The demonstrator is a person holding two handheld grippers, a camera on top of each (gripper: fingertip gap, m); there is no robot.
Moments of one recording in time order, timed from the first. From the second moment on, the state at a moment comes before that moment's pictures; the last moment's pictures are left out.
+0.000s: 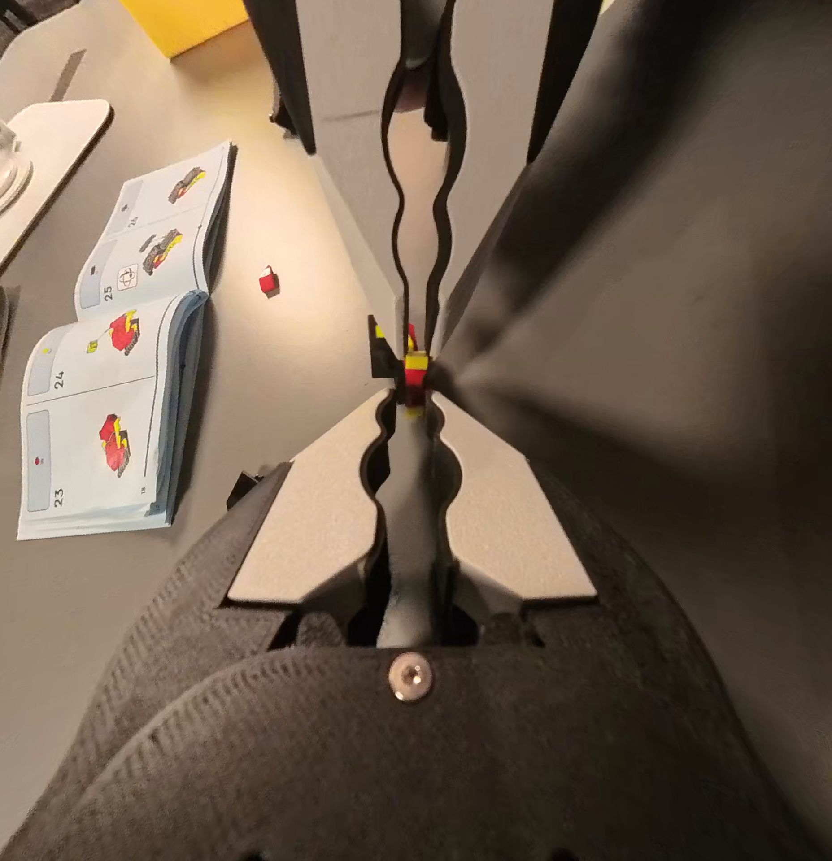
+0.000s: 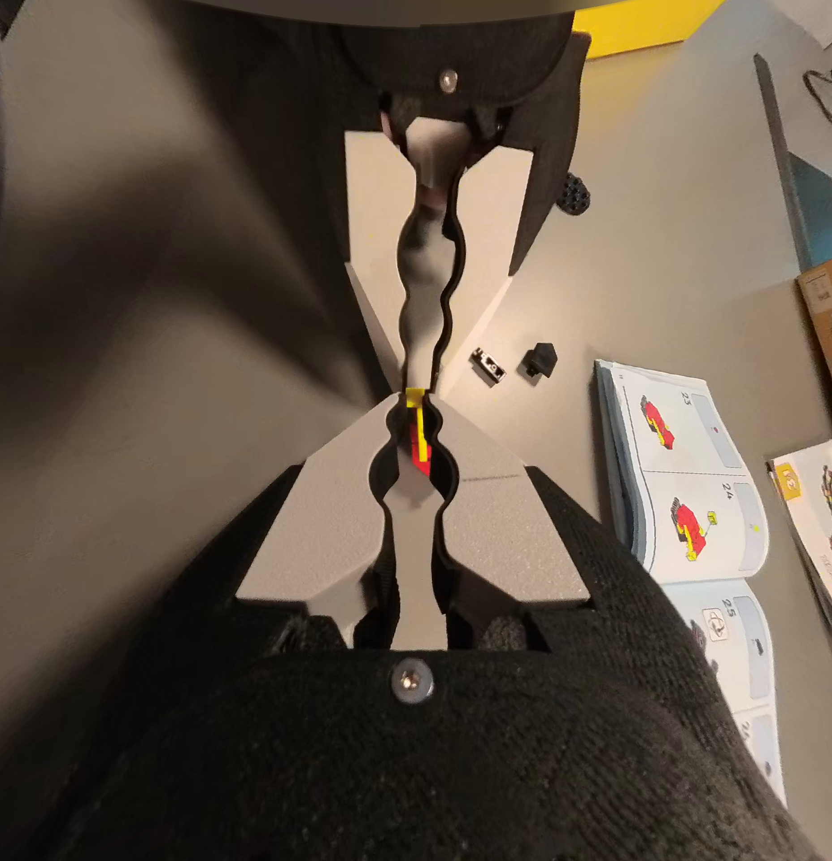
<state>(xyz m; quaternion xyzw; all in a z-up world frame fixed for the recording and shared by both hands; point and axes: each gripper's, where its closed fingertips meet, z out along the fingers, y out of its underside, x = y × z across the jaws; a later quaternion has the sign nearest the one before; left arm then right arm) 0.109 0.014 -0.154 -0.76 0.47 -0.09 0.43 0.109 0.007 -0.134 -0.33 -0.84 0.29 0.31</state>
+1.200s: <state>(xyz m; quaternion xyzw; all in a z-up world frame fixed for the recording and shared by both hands) 0.116 0.020 -0.152 -0.76 0.47 -0.08 0.45 0.111 0.011 -0.134 -0.31 -0.86 0.24 0.34</state>
